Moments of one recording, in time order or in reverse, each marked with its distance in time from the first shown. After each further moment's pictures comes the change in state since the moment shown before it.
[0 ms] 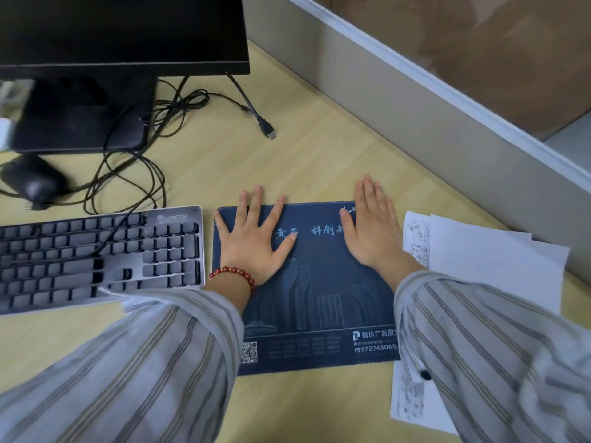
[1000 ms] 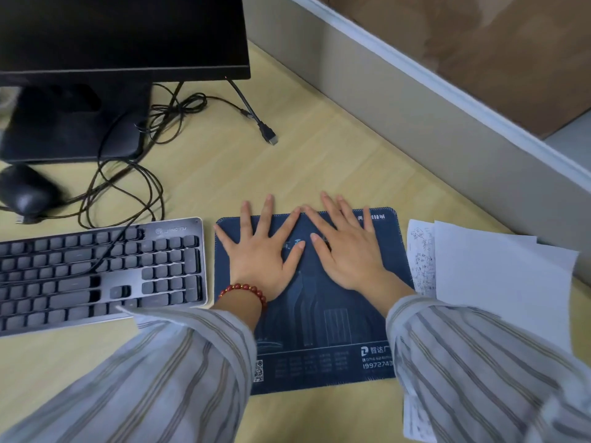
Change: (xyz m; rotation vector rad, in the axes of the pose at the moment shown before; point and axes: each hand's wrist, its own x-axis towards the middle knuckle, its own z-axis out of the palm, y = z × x) left_hand 0.004 0.007 0.001 -0.021 0.006 0.003; right_hand -0.008 -0.037 0.009 -0.072 -0.069 -0.260
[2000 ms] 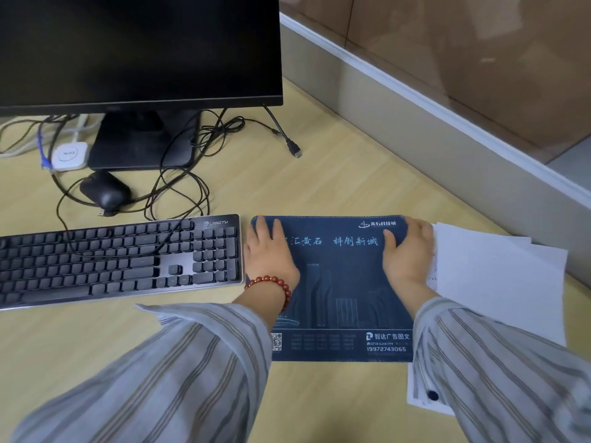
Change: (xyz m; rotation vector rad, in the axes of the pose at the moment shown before) left_hand -0.042 0.006 -0.050 -0.143 -0.139 -0.307; right_hand -0.043 0.019 -0.021 0.535 0.438 0.650
